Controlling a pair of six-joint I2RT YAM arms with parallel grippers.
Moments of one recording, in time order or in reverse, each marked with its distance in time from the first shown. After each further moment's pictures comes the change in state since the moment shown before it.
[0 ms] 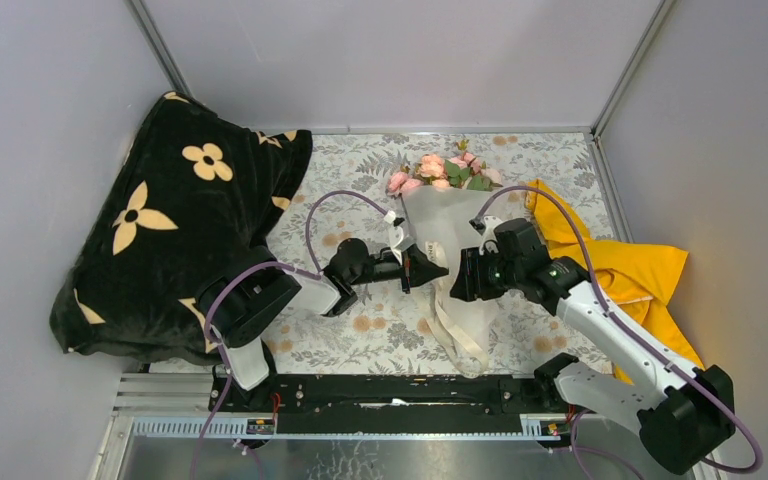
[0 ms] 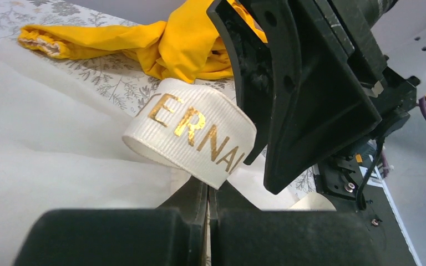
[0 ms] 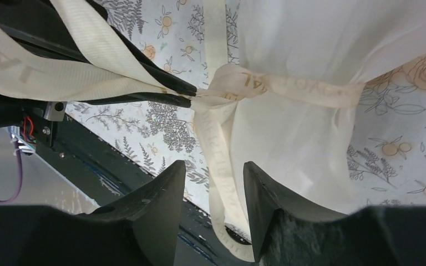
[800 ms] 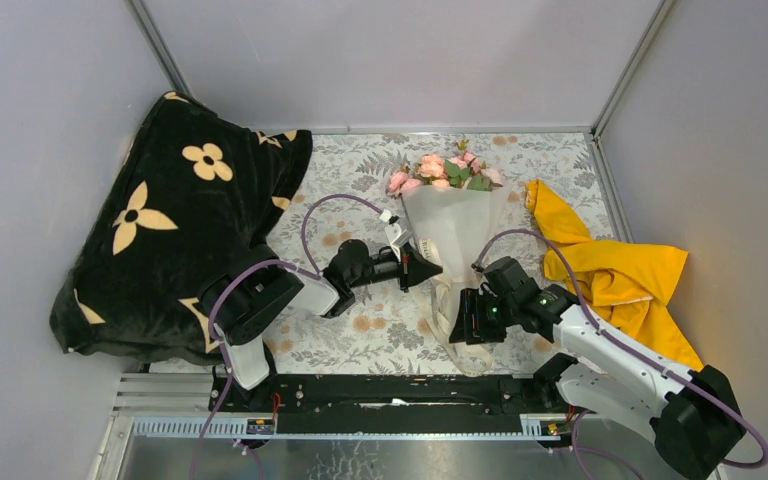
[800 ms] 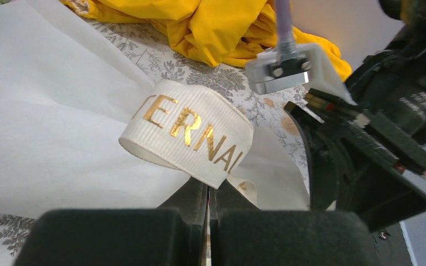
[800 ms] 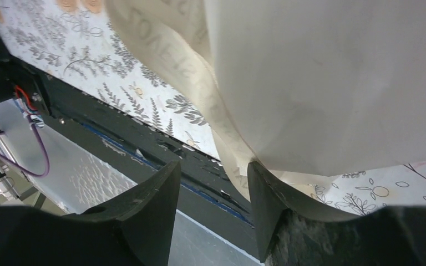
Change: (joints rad) left arm 0.014 0.017 -0.023 -0.050 -0.116 -0.063; right arm 0.117 -0.073 -0.238 -0.023 -0.048 0.292
